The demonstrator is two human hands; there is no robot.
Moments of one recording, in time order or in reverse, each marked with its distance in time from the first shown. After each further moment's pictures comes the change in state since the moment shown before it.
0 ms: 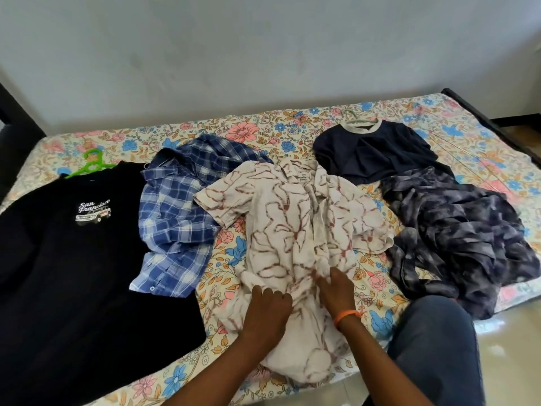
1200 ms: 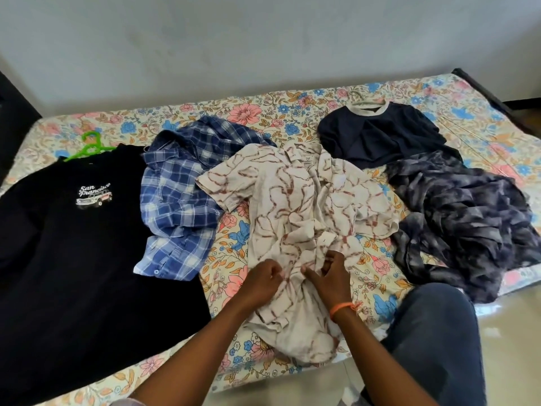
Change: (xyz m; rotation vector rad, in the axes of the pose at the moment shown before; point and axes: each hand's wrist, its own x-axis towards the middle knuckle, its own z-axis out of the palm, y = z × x) left_hand 0.022 -0.038 -0.009 -0.968 -0.209 -0.371; right_hand -0.019 -0.003 0.015 0.127 0.003 0.023
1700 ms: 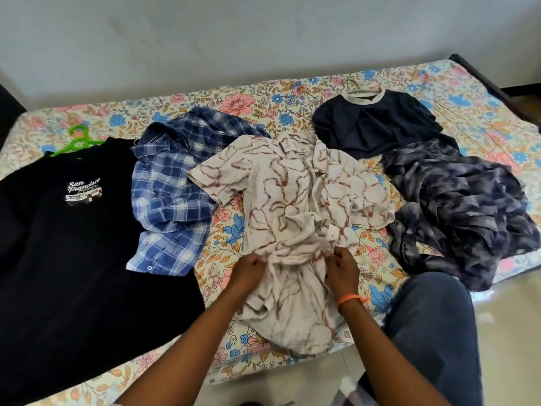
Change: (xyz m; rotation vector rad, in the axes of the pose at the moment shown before) left_hand 0.001 -0.002 -0.008 -0.235 0.080 -0.276; right_hand 0.012 0.013 -0.014 0.113 0.156 0.064
